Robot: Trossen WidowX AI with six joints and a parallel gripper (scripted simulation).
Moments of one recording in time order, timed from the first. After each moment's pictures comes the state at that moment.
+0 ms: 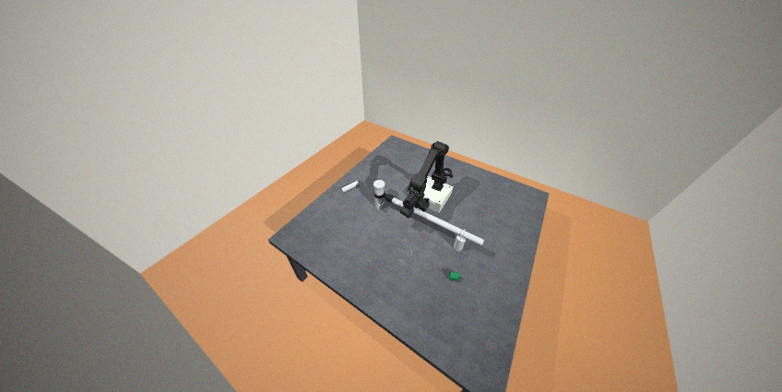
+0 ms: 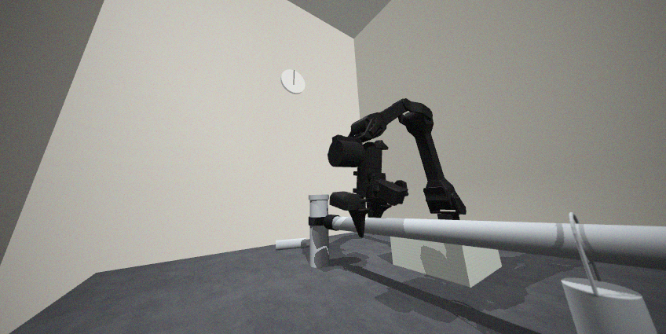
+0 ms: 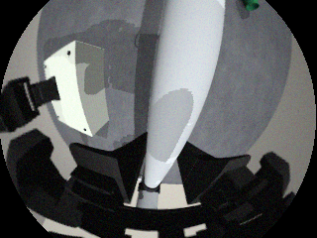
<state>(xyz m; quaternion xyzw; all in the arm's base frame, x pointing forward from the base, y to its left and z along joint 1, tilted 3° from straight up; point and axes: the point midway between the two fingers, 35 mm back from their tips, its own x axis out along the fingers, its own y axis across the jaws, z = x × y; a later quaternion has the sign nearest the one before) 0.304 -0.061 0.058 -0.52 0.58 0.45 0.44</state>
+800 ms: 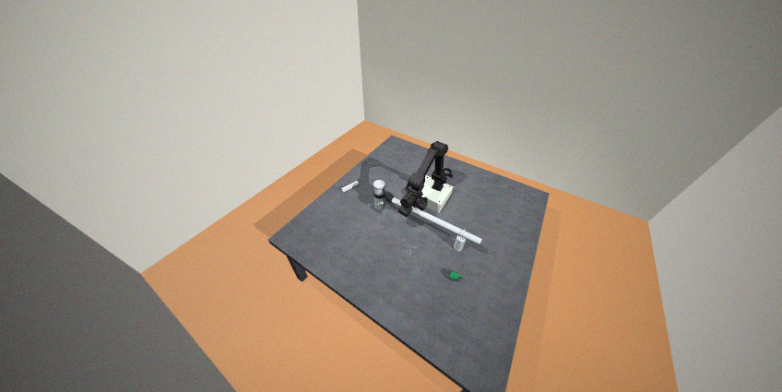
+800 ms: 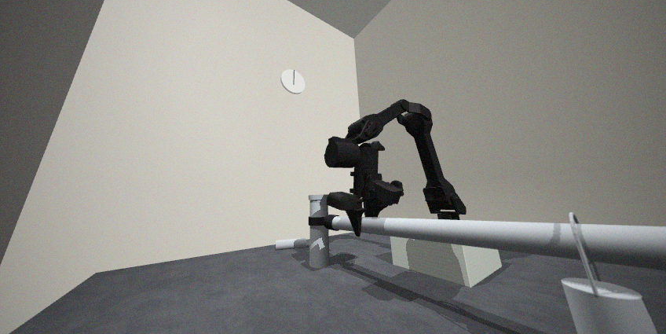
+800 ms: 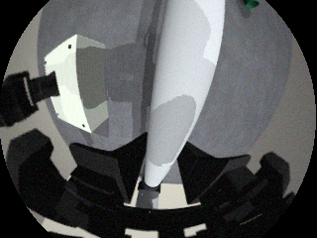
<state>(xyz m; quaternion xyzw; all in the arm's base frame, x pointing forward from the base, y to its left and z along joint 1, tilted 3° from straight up) 0.303 -0.072 0.059 -0.52 0.58 0.45 0.44</state>
